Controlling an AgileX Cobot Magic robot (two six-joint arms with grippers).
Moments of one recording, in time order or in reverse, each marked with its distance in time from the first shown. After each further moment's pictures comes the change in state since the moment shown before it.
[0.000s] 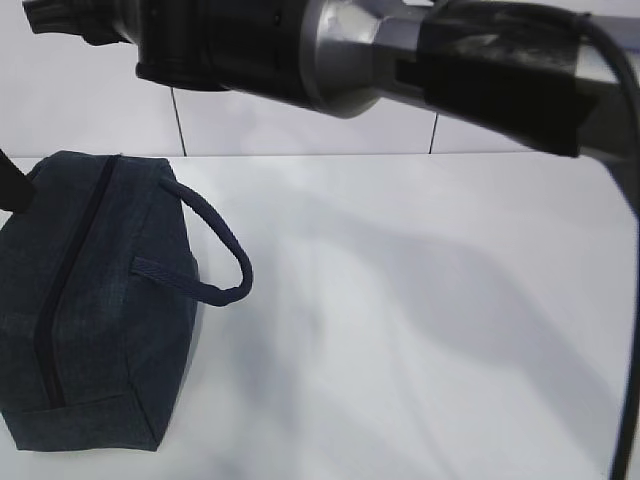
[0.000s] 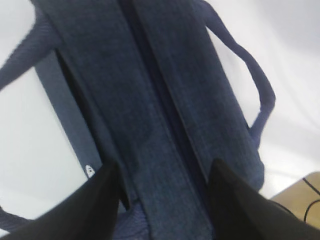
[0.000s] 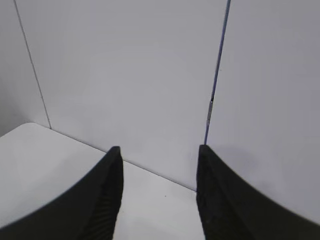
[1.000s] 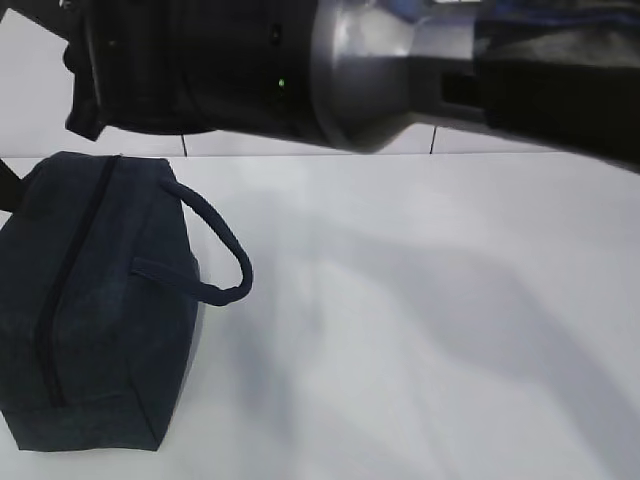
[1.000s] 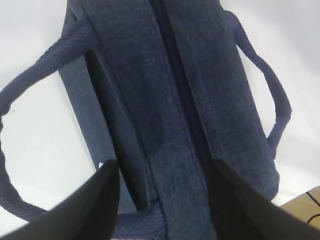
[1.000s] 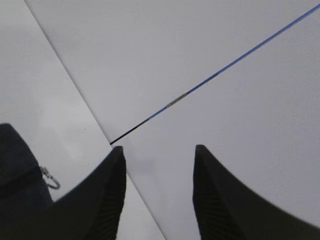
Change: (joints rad) left arm 0.026 0.000 0.000 0.013 -0.006 -0.031; right arm 0.103 -0.117 0.181 0.009 -0.154 -0.763
